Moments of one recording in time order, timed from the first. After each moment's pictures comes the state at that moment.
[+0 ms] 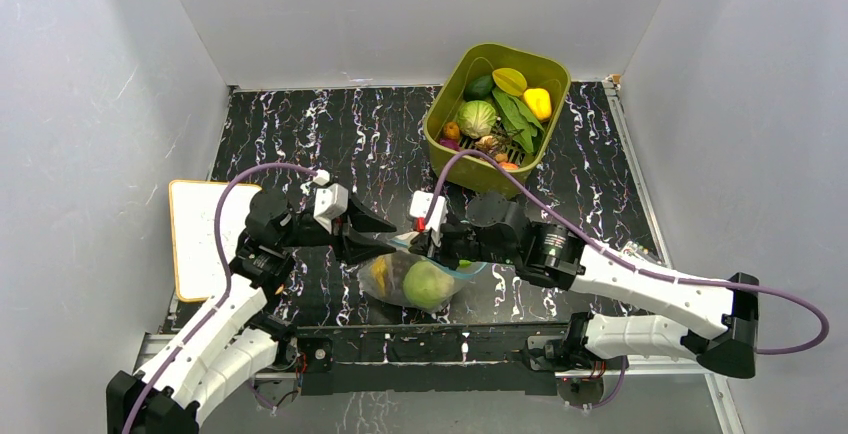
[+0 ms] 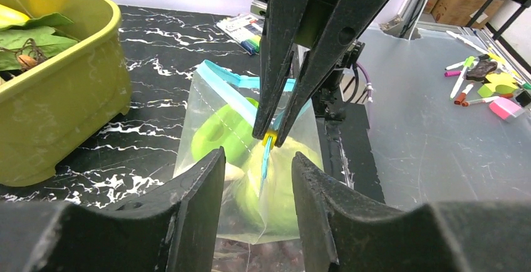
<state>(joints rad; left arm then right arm) -0.43 0.77 0.55 0.22 1.09 -0.10 1.12 1.06 0.98 -0.29 -0.12 -0.21</state>
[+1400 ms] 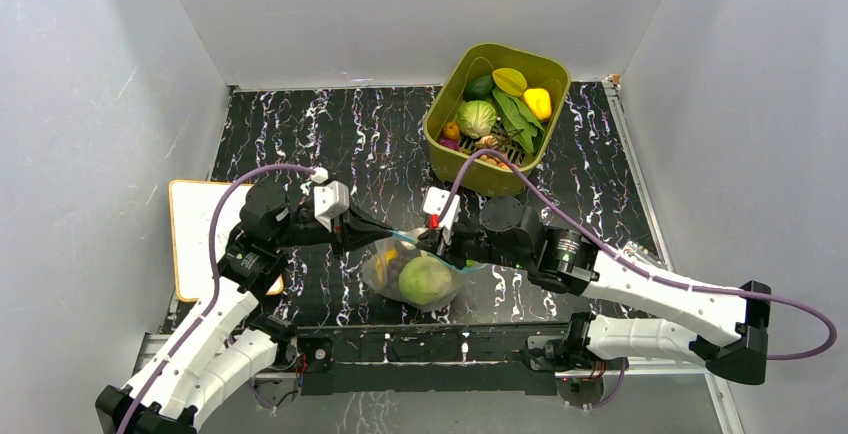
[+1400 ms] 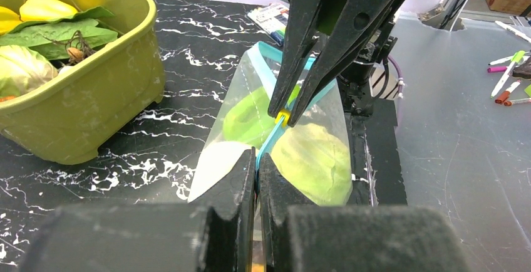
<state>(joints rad) -0.45 0.74 0.67 -0.05 0.97 0.06 1.12 1.00 0.96 -0.28 -0.07 -0.18</state>
